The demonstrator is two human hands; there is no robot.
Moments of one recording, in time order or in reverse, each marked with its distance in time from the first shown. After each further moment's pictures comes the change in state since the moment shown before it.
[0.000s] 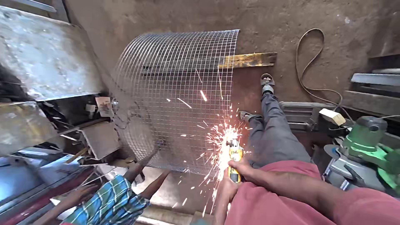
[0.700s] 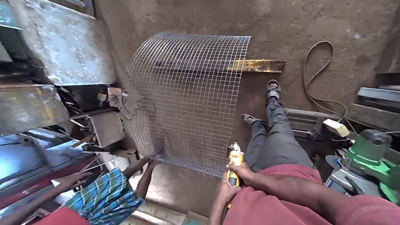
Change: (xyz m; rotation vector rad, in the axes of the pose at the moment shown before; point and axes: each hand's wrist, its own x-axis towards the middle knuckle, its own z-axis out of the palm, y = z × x) left_hand -0.007 -0.029 0.005 -0.035 -0.063 -0.033; right_hand -0.007 0.019 0.004 -0.019 -0.080 0.065
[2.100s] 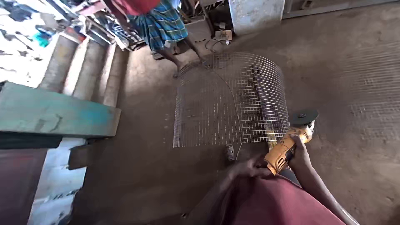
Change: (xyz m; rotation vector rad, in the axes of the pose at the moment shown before) left_hand -0.158 0.254 -0.096 -1.040 0.197 0.851; right_hand -0.240 -0.426 -0.006 -0.523 -0.156 -0.651
